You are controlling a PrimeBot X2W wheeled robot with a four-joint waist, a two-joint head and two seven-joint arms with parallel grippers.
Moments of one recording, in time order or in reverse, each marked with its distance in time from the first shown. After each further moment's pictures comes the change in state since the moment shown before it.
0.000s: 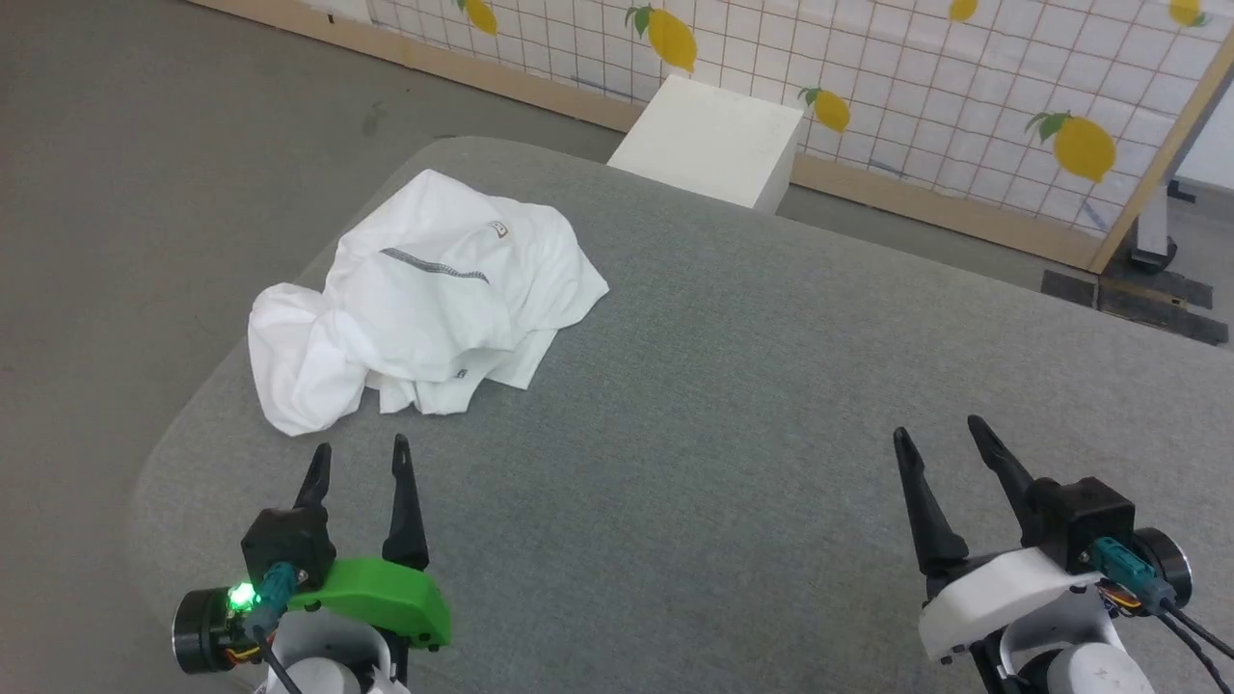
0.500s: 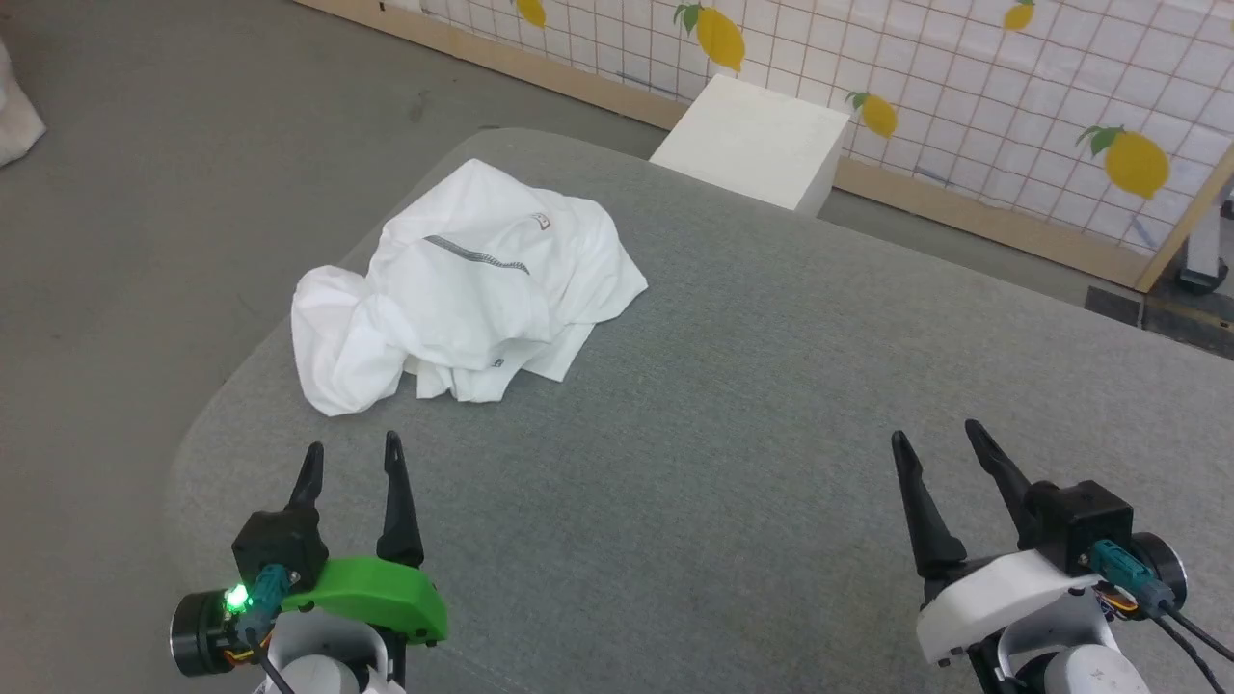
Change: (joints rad) left arm -0.010 0.012 -0.013 0.019 -0.044 0.025 -0.034; right arm -0.002 0.000 0.002 0.021 0.016 0.000 -0.013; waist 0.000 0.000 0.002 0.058
